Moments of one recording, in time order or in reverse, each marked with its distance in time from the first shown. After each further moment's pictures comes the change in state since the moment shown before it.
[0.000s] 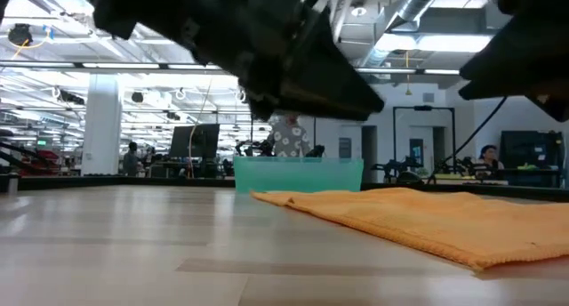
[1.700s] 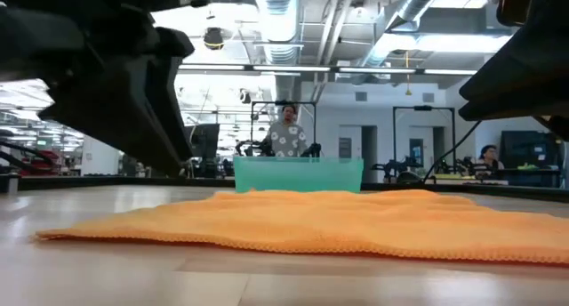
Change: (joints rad) left arm -0.243 -0.065 0.146 -1.048 -0.187 -0.203; right arm -0.001 0.129 0.040 0.090 -0.037 0.005
